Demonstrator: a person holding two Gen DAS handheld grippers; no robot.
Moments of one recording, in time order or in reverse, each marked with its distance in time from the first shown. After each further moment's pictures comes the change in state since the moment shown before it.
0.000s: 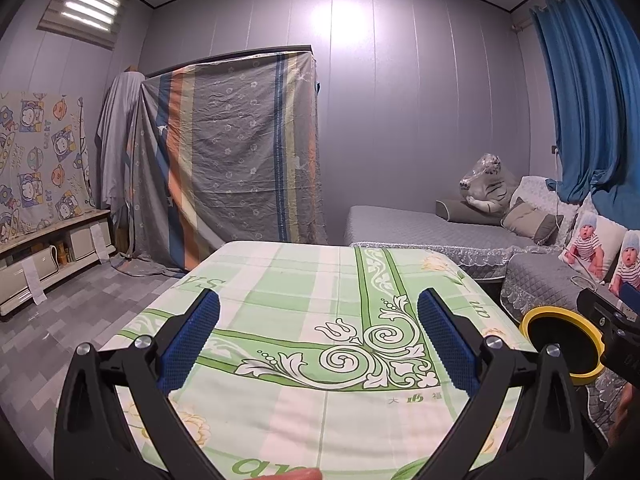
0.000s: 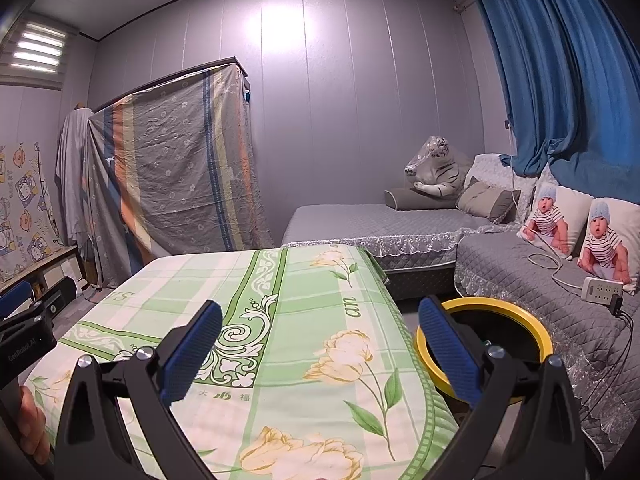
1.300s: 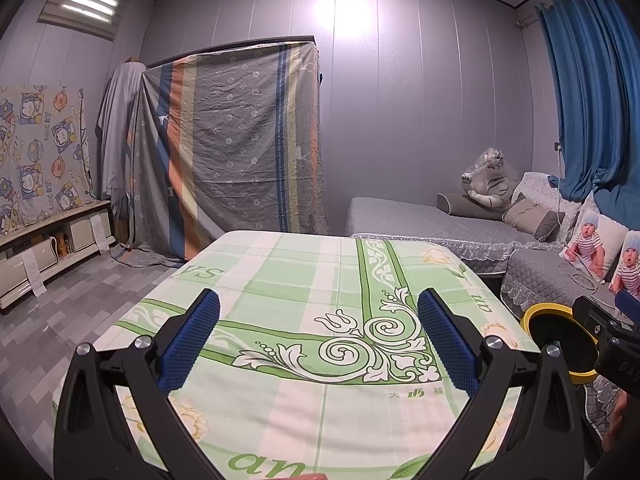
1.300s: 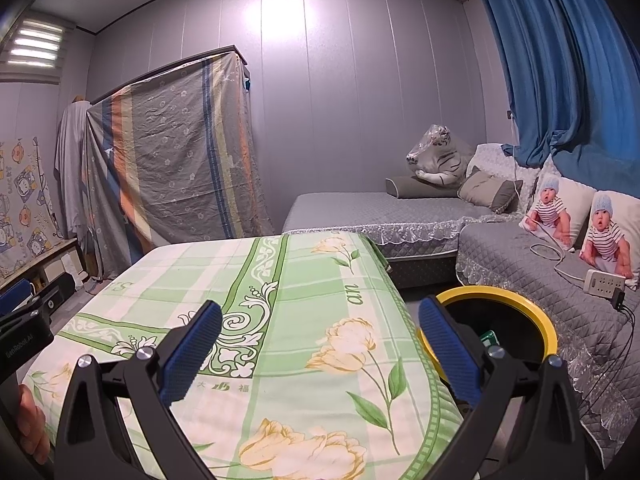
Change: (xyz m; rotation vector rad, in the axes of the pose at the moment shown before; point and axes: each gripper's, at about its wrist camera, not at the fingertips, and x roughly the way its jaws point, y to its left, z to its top) left arm 0.006 -0.001 -0.005 -0.014 0.033 0.002; right arm 0.014 -0.003 -0.007 0.001 0.042 0.005
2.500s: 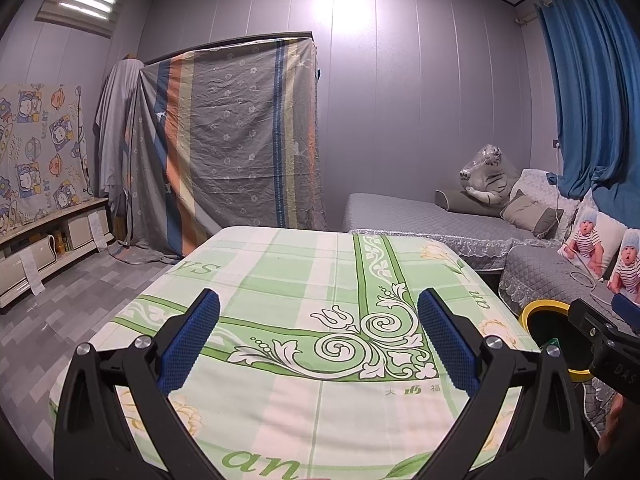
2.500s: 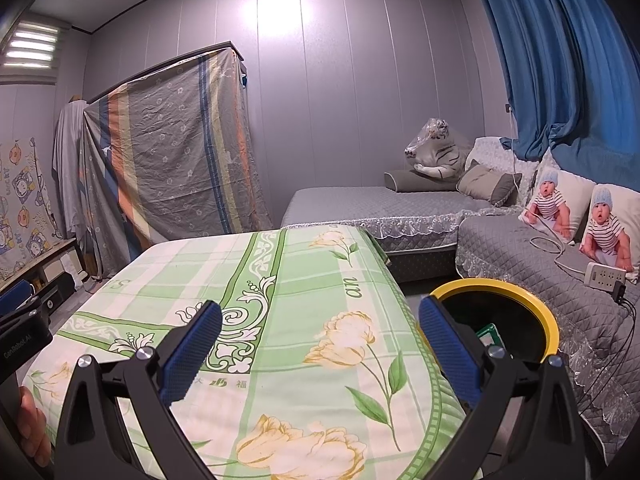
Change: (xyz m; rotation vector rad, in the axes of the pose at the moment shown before) left arm 0.008 -0.003 -0.001 0.002 0.014 -0.007; right arm 0.002 0.001 -0.003 0.009 0.015 -0.005
